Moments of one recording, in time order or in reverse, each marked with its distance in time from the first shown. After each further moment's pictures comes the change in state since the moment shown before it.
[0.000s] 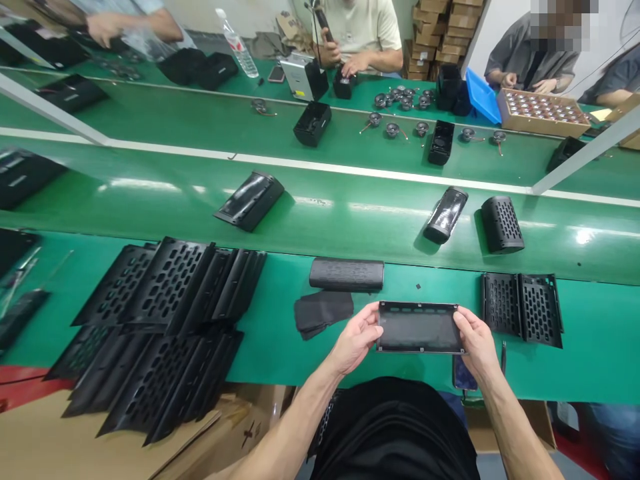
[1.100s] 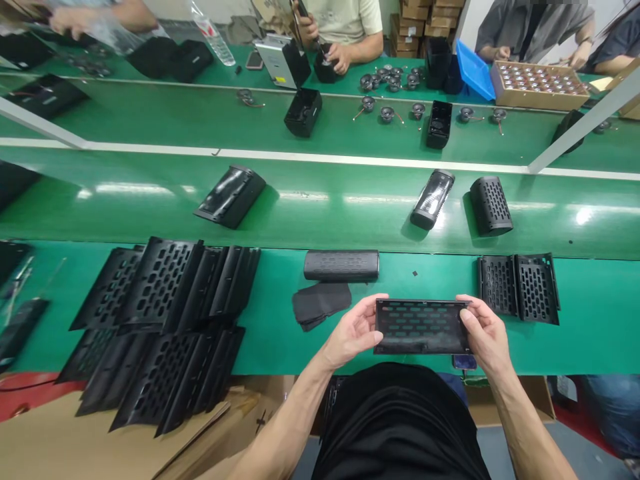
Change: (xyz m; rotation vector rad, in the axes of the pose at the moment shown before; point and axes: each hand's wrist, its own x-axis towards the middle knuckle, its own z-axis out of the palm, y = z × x) left_hand -0.017 0.012 -0.001 0.157 -0.254 0.120; right_hand -0.030 -0.009 -0.019 -0.306 -0.065 -0.359
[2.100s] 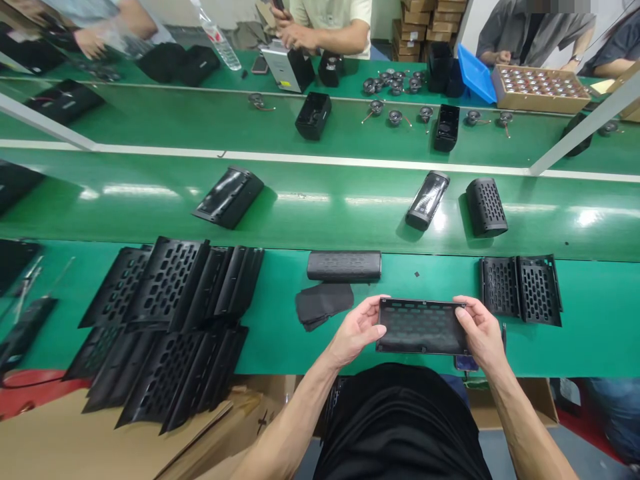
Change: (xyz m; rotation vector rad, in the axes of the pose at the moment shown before) left_hand 0.003 -0.010 -0.003 -0.006 0.115 -0.023; right_hand 0.008 0.019 0.000 -0.051 -0.025 0.030
